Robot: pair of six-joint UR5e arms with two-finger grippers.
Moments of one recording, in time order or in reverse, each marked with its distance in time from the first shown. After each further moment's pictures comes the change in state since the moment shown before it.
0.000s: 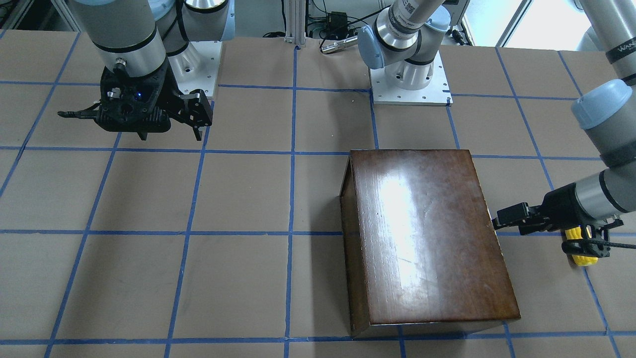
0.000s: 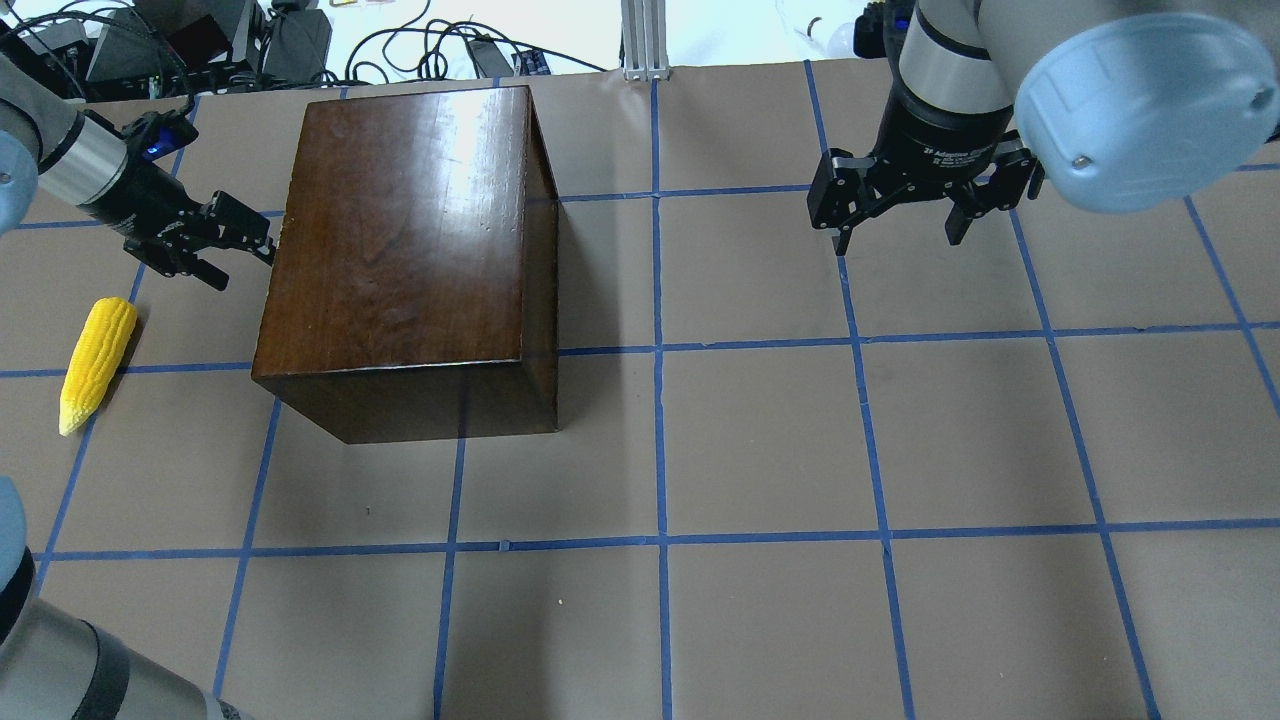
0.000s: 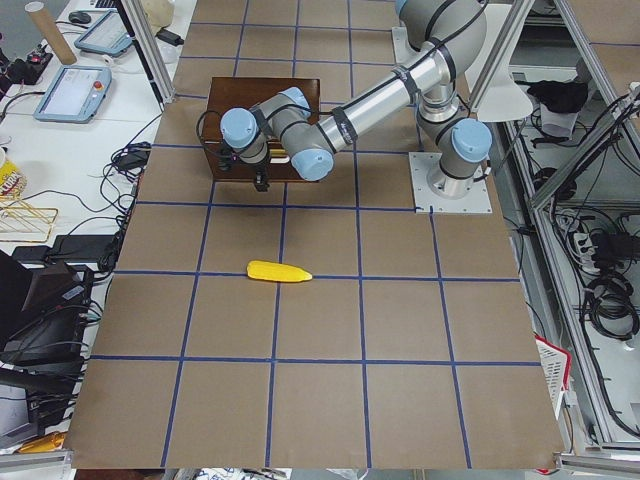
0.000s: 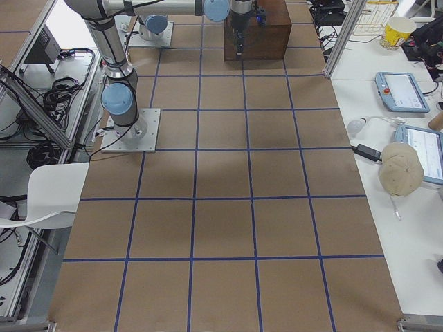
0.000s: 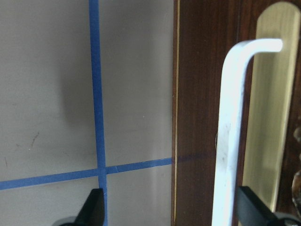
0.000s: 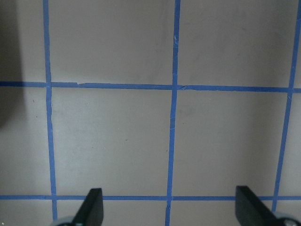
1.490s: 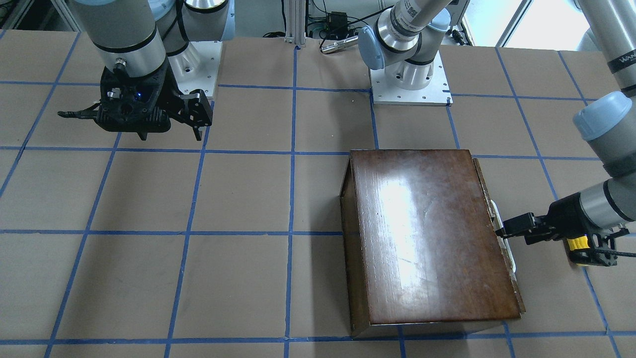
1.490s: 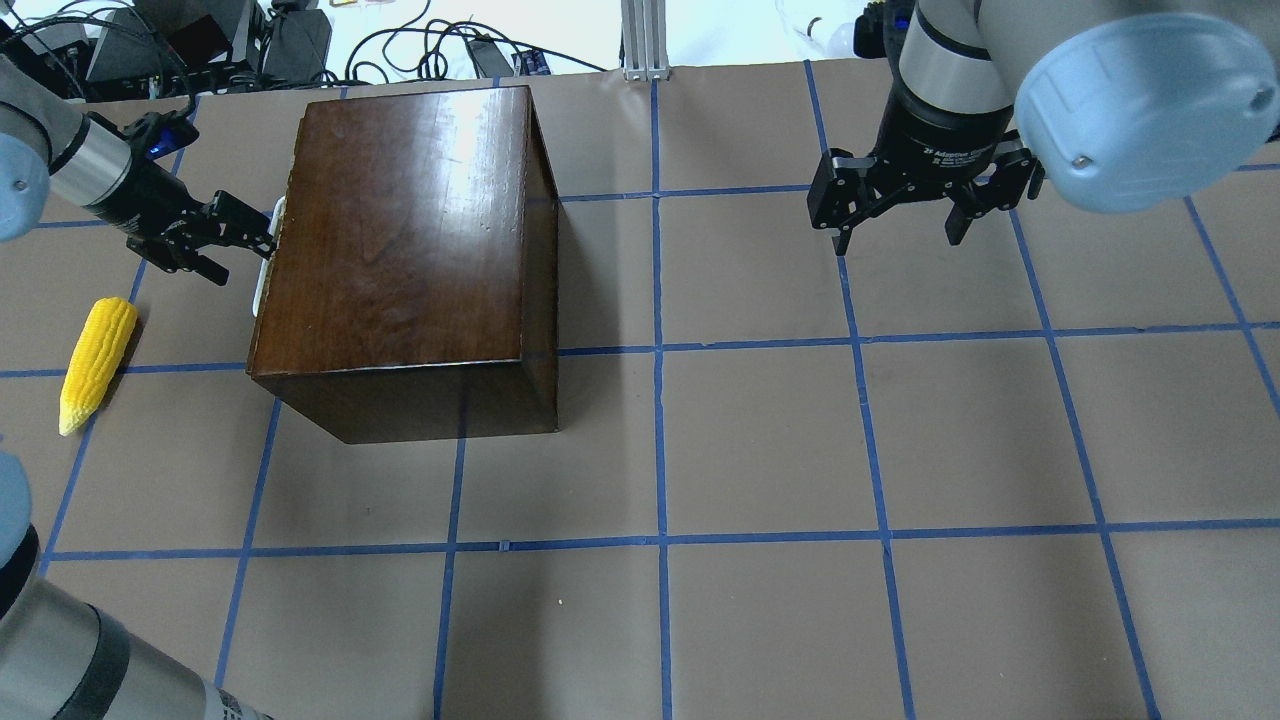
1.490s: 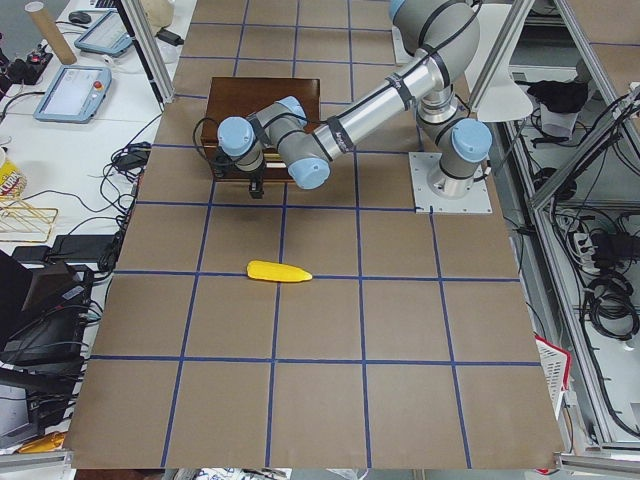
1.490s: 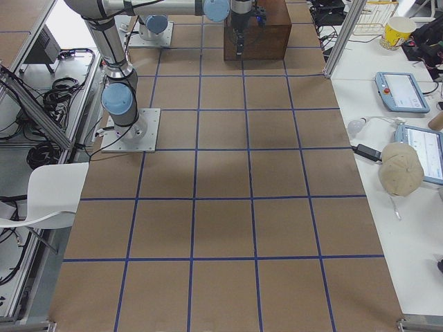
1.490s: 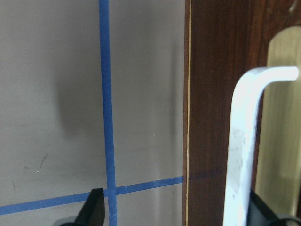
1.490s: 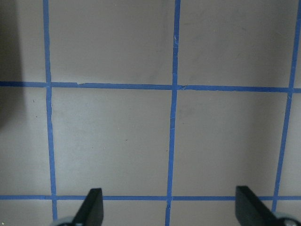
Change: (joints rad) left arm 0.025 -0.036 0.015 0.058 0.009 0.005; right arm 0.000 0.000 0.000 0.000 0.000 0.000
